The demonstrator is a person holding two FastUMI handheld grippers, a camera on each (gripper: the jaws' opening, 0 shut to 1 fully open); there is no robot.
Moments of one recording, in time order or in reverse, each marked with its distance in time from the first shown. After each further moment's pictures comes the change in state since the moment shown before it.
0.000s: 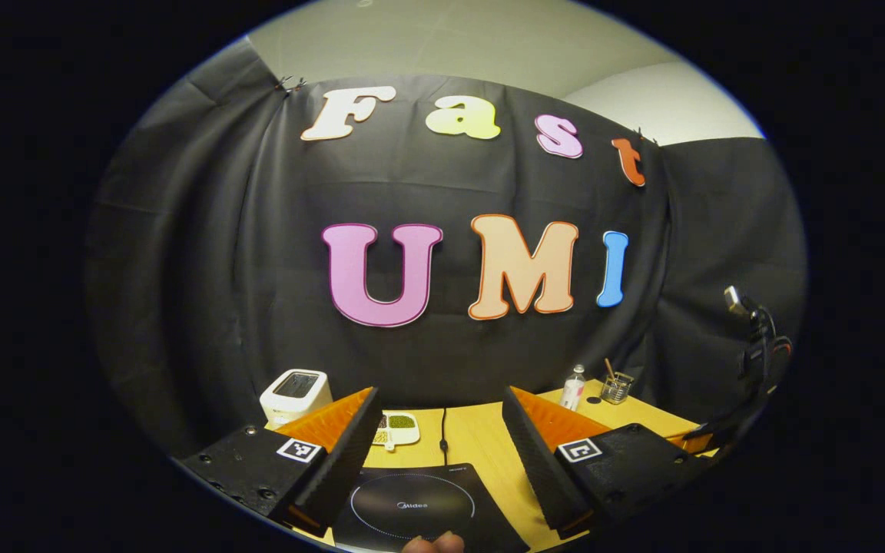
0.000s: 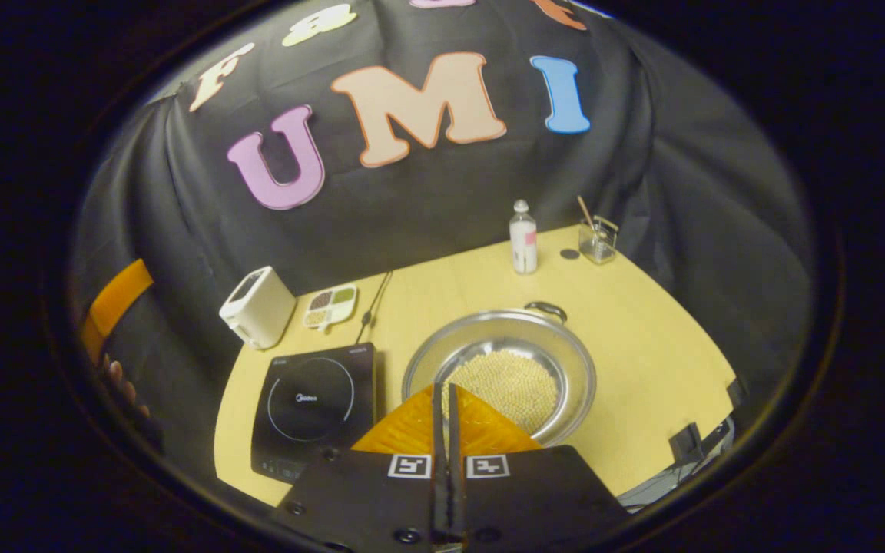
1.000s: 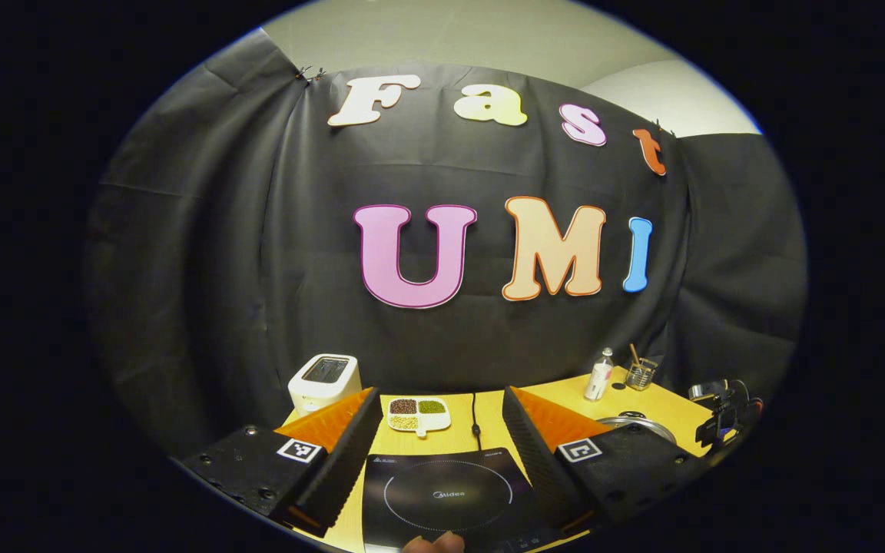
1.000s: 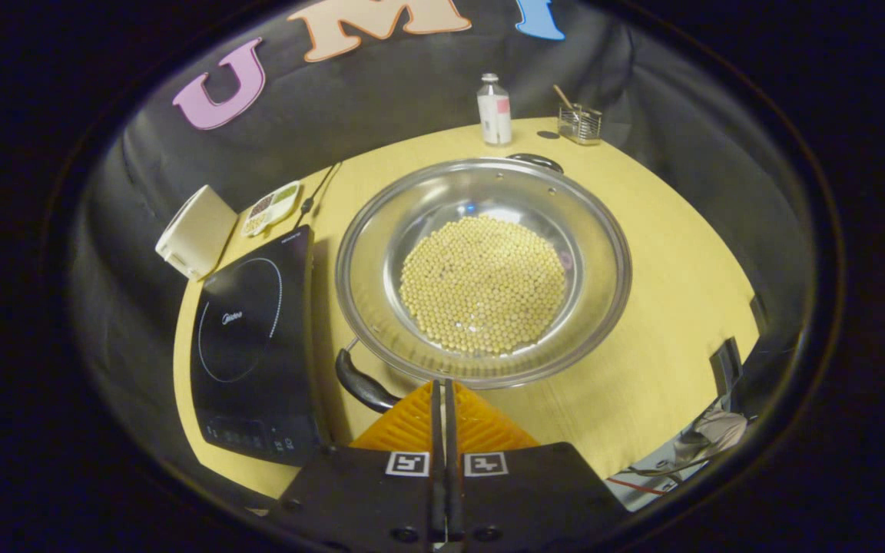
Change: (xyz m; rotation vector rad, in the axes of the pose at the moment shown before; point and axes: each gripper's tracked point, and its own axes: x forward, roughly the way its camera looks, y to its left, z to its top) left arm -0.006 0.048 -0.023 0.014 0.032 0.058; right arm 0.060 -0.020 -0.140 0.016 0.312 -0.128
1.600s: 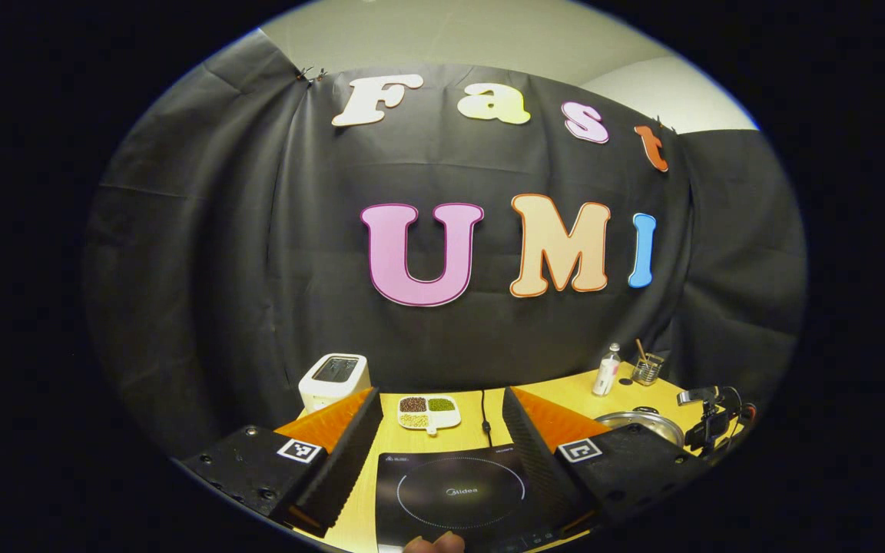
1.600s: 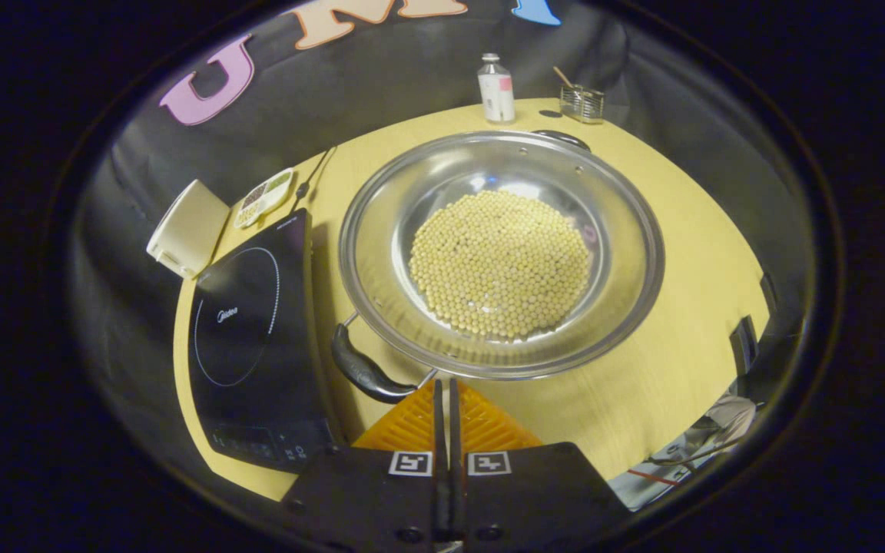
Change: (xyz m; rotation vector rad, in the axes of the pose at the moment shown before) left arm -0.004 0.014 -0.005 0.009 0.009 0.017; right arm 0.019 0.025 -0.012 0.053 0.059 -0.006
